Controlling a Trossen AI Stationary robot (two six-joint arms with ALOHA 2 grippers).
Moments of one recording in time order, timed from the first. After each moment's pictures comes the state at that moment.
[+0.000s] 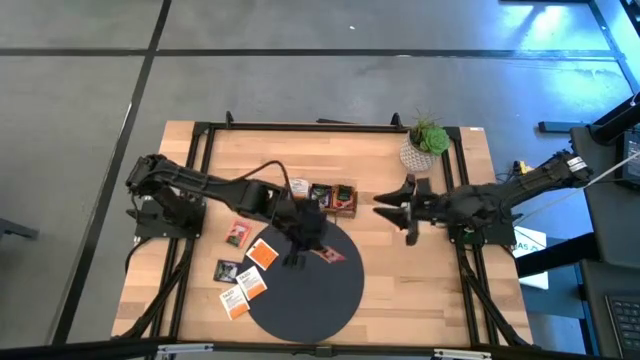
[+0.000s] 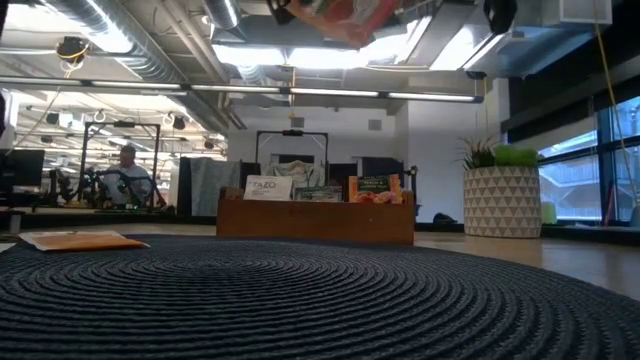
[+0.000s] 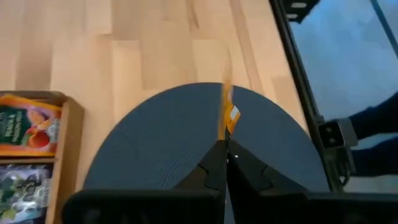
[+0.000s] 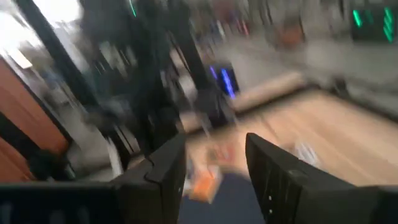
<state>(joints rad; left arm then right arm) -0.21 1.66 1.53 -0.72 0.11 -0.17 0.36 0.91 0.69 0.13 0.47 0.42</state>
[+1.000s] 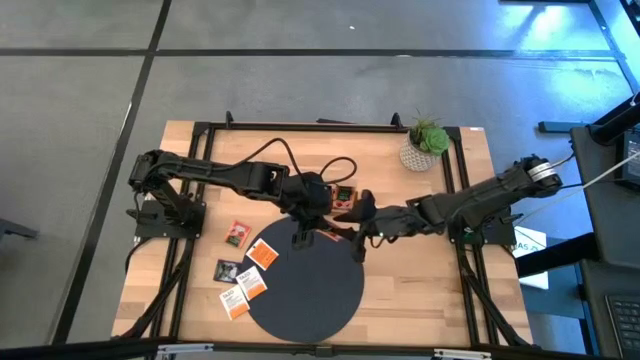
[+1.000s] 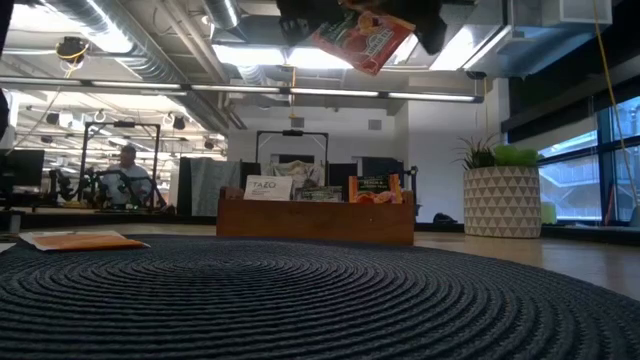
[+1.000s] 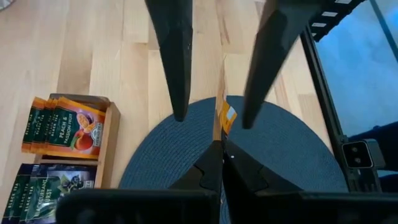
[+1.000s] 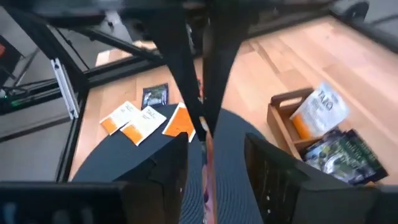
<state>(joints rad) -0.07 1.66 1.53 -0.70 0.15 -0.12 0.31 1.44 1.04 -0.08 0.37 0.44</state>
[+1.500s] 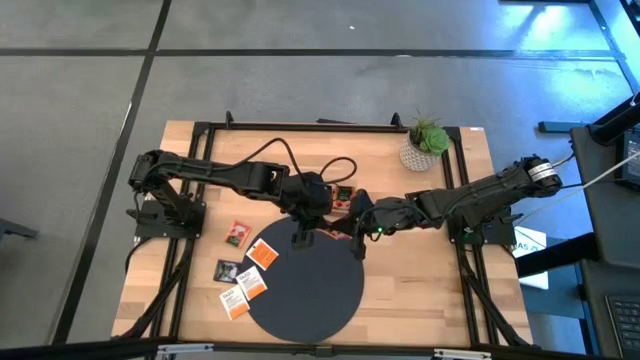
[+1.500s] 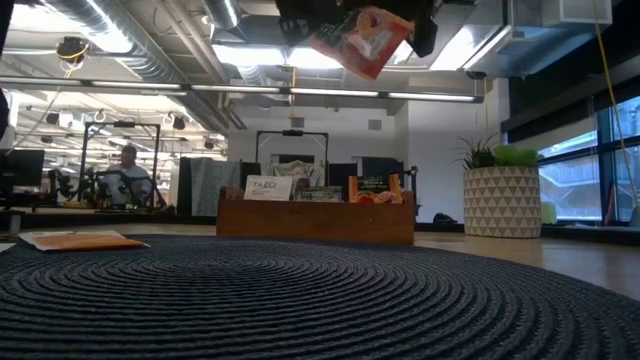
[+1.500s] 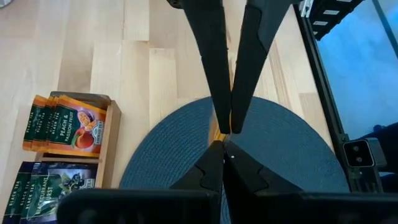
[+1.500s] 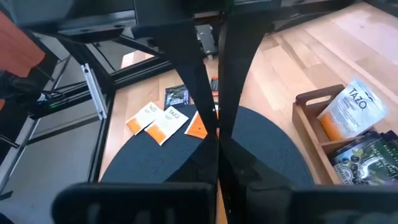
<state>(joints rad) -0.07 1.66 1.53 -0.71 0.15 -0.12 0.26 1.43 1.04 -0.04 0.23 0.47</state>
